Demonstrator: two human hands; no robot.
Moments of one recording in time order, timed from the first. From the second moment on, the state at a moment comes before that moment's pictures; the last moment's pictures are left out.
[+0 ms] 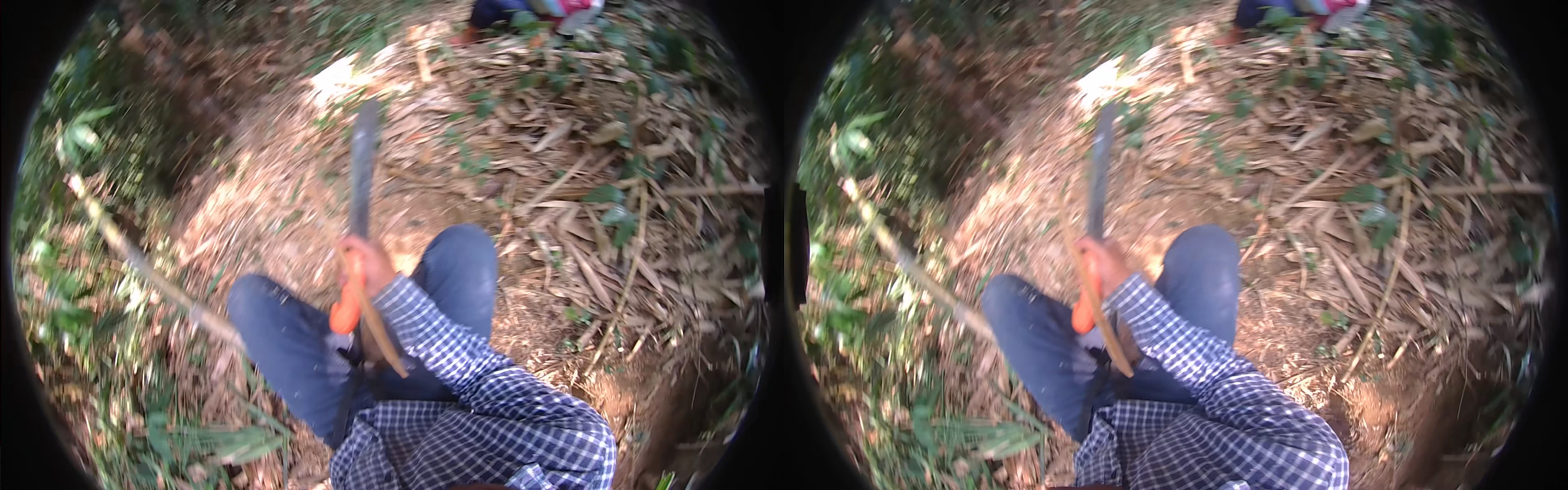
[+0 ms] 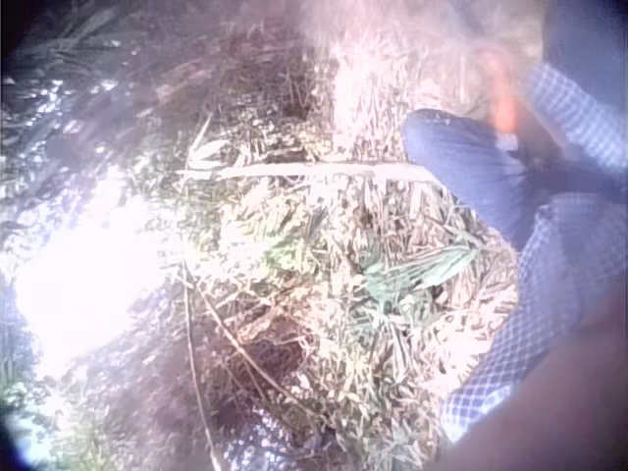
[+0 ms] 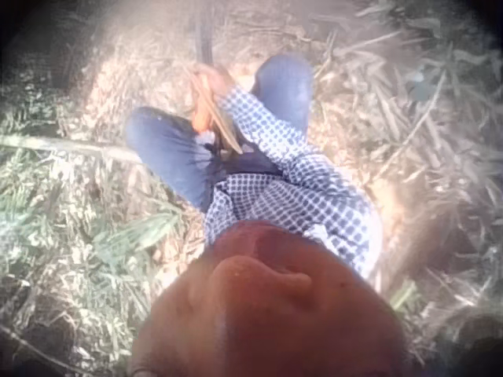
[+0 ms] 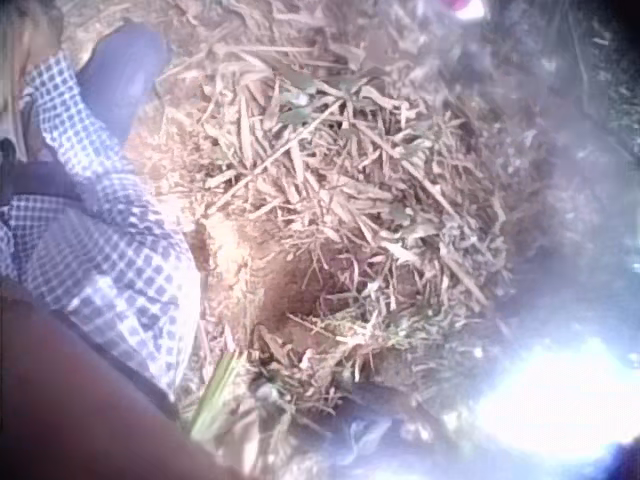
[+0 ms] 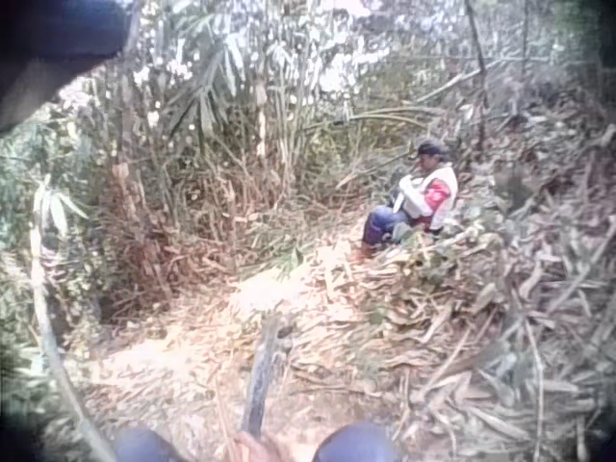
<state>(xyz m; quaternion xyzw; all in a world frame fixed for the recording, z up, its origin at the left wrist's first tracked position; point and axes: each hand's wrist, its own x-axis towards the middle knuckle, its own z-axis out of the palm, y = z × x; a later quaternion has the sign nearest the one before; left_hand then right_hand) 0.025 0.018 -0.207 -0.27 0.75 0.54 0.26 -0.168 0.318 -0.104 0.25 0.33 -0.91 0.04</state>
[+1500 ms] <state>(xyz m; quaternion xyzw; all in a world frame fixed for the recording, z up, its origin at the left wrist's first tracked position) -0.142 0.203 -0.179 -0.01 0.74 0.57 0.34 -0.160 0.326 -0.099 0.25 0.35 -0.90 0.00</state>
